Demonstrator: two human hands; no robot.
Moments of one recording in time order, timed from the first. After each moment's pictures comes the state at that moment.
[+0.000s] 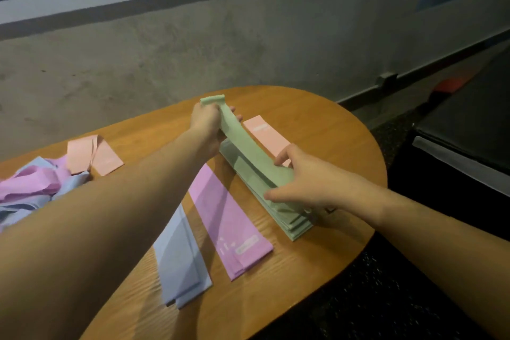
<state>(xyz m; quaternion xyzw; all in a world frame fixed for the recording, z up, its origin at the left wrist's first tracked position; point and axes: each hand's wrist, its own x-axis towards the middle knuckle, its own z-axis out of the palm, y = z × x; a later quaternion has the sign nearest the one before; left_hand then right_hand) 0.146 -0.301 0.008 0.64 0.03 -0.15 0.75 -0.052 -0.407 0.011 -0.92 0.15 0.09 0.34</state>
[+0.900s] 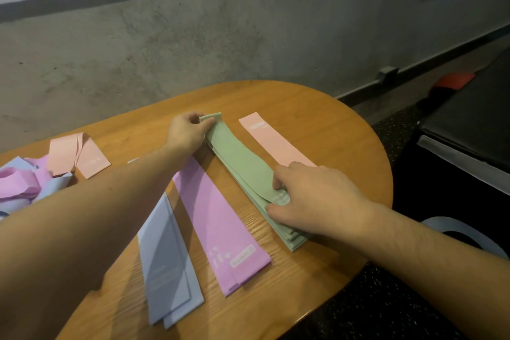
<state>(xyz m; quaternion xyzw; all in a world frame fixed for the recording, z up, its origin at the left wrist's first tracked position) 0.199 -0.270 -0.043 0.84 -0.11 -0.03 0.52 -0.054 -0.401 -0.006 -0.99 0.07 0.03 0.08</state>
